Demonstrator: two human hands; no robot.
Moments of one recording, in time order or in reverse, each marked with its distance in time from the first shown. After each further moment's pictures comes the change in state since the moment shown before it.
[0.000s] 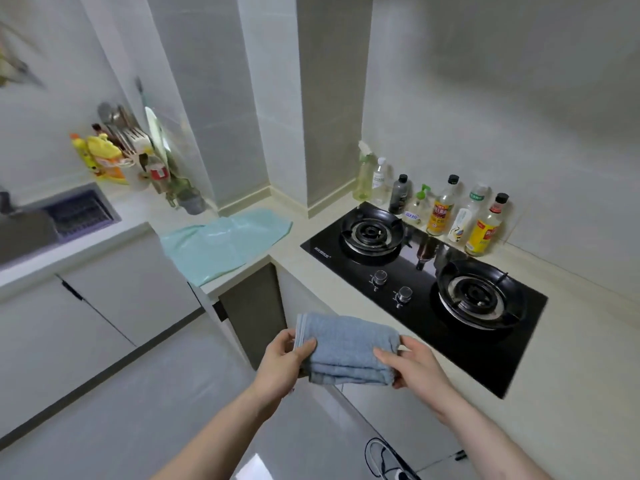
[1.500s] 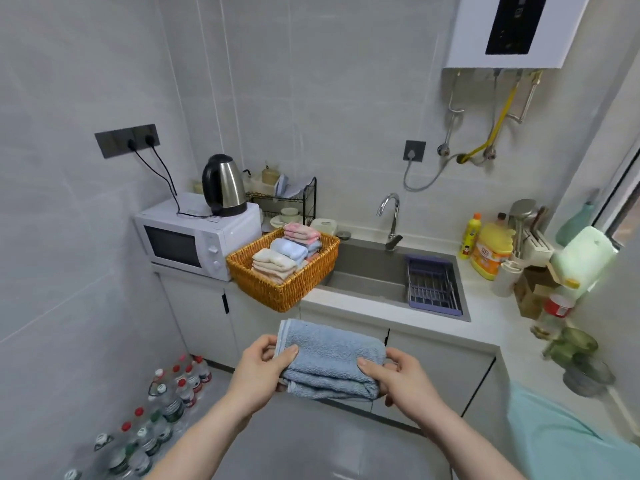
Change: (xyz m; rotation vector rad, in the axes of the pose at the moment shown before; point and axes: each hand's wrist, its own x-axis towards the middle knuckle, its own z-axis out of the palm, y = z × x) left_hand -0.077 0.070 -0.658 -0.213 1.073 0.158; right_hand 0.157 -0.236 0.758 -0.404 -0.991 -0.269
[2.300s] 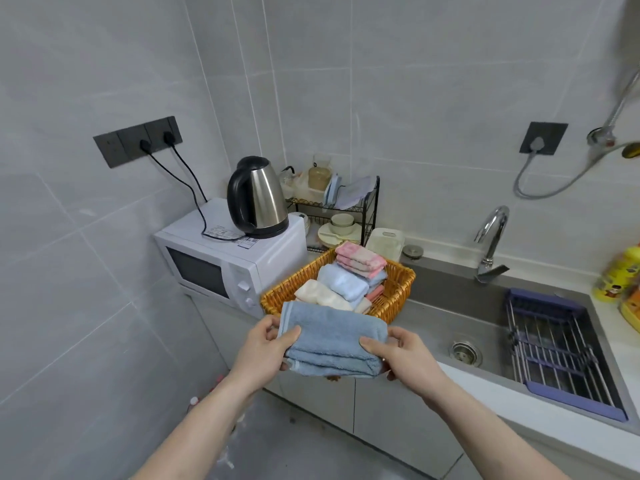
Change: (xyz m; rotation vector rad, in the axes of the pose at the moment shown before) left_hand 0.340 0.035 -0.103 0.104 0.177 -0.068; right_hand 0.366 -0.096 0.089 -0.058 -0.154 0.001
